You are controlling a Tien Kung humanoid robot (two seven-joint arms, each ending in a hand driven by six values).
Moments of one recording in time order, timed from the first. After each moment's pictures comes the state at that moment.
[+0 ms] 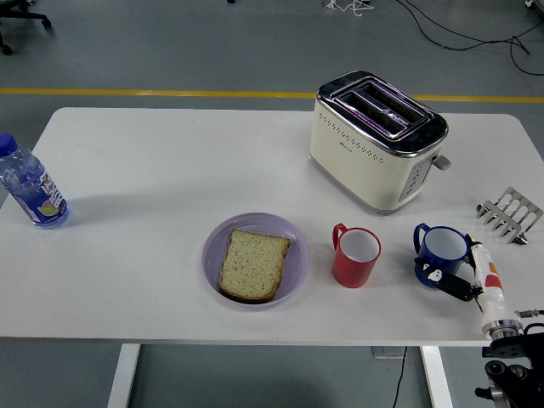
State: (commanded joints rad) left arm -0.13 0.02 -0.62 -0.18 1.70 -0.12 0.33; right arm 0.11 -0.19 1.09 1.02 -1.35 -0.49 0.34
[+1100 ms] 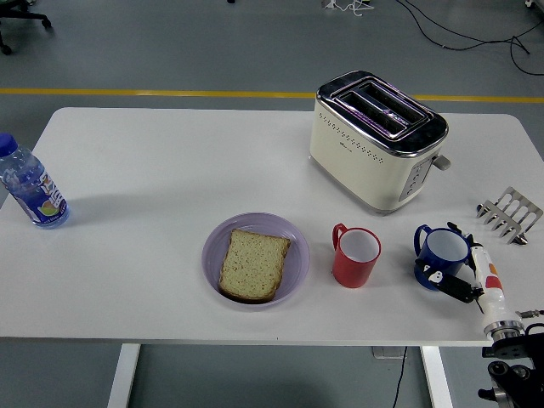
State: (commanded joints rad) left arm -0.13 0.02 -0.61 -0.18 1.69 -0.12 0.32; right arm 0.12 -0.19 1.10 1.00 -1.35 -0.47 0.35
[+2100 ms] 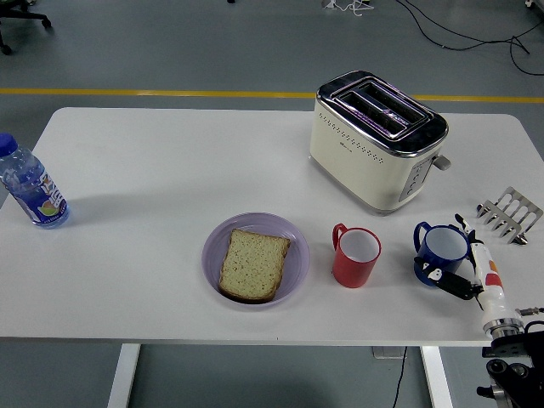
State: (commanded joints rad) left arm -0.13 0.02 -0.60 -0.18 1.68 -0.12 0.32; right arm 0.12 -0.19 1.09 1.01 -1.36 -0.48 0.36
